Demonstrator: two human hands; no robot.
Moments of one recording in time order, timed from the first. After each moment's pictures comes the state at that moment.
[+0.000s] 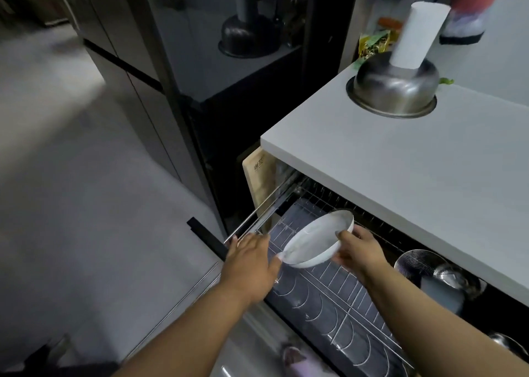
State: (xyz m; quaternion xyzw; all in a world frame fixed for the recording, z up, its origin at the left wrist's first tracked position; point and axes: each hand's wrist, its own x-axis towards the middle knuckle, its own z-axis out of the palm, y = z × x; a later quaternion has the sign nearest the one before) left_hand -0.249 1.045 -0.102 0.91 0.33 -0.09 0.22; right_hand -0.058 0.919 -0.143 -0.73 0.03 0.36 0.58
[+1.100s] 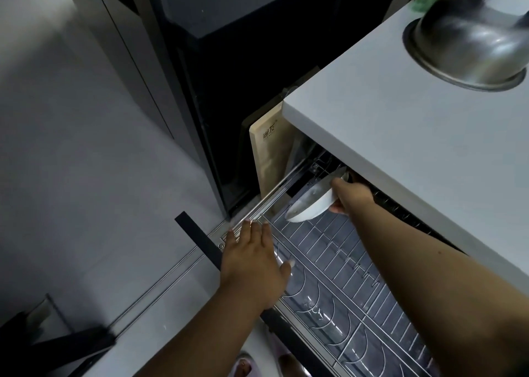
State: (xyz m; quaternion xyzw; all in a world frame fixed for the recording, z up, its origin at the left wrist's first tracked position) left_hand -0.223 1.097 -0.162 0.91 0.33 -0.22 0.11; right_hand 0.025 1.070 -0.218 -0.83 0.04 0.36 0.42
